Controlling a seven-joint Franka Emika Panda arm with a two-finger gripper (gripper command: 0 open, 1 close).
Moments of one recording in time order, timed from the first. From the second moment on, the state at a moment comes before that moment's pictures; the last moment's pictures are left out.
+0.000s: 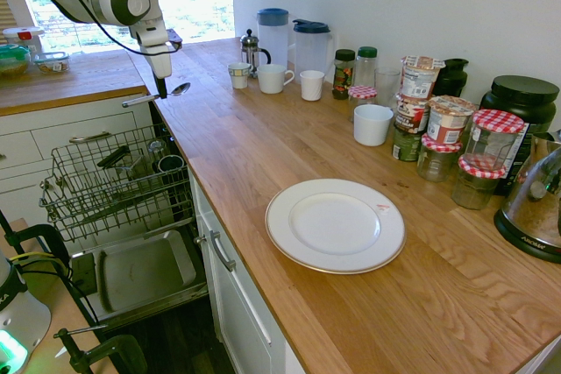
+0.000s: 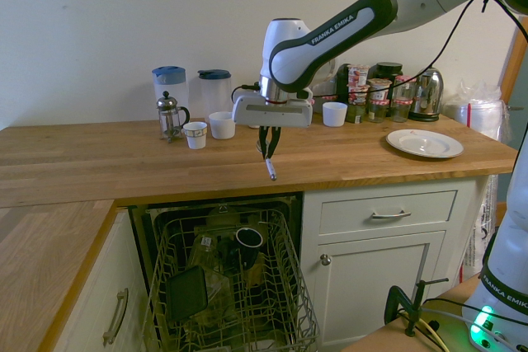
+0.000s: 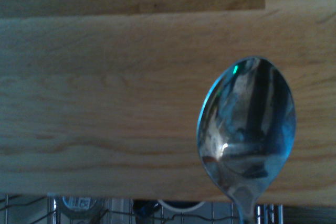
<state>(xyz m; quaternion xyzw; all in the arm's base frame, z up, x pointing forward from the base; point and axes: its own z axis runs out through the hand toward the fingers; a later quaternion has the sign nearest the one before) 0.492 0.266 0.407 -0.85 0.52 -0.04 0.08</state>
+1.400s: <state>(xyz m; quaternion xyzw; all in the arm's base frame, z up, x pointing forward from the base) 0.350 0.351 0.253 -0.85 0.52 -0.03 0.06</state>
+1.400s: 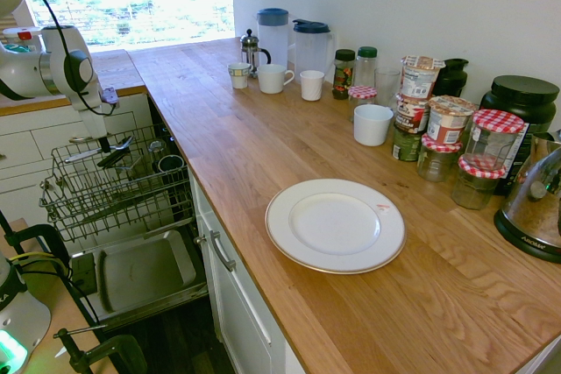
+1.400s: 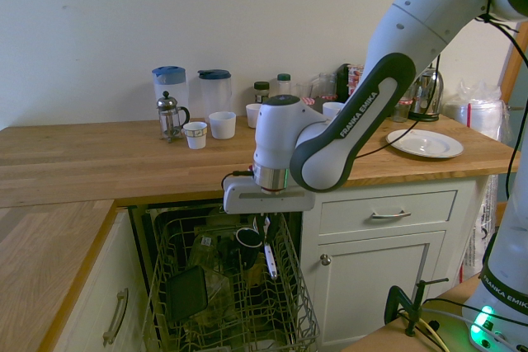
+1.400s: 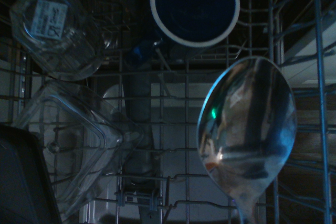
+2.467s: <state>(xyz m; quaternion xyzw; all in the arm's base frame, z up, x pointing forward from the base) 0.373 0.363 0.118 -0.85 0.53 0.00 0.03</state>
